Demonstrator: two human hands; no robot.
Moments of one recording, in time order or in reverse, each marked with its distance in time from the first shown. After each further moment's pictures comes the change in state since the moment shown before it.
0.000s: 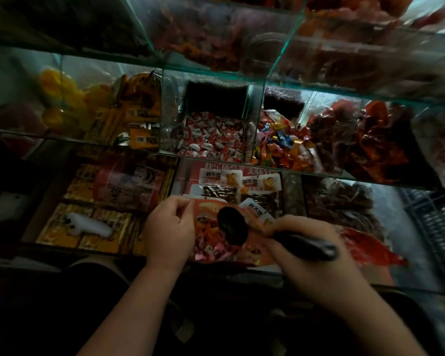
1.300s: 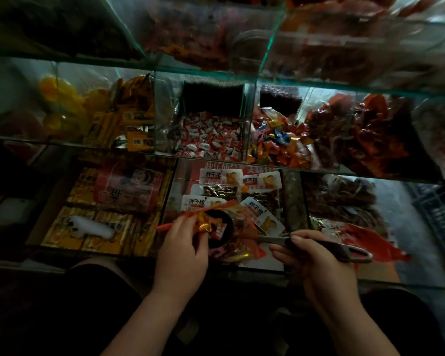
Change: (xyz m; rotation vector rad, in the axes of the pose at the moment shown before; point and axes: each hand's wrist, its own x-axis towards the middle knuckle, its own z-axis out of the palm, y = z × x) left_hand -0.042 -0.010 0.008 0.172 -0.272 0.116; right_hand -0.018 0.062 0.017 1.063 0.380 0.572
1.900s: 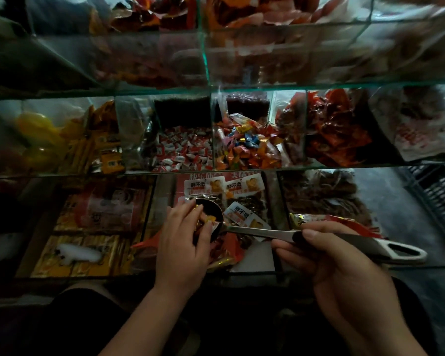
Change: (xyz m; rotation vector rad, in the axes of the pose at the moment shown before) left_hand 0.014 0.048 0.020 0.109 0.064 0.244; right_hand -0.054 -0.073 -0.017 0.133 -0.123 -0.101
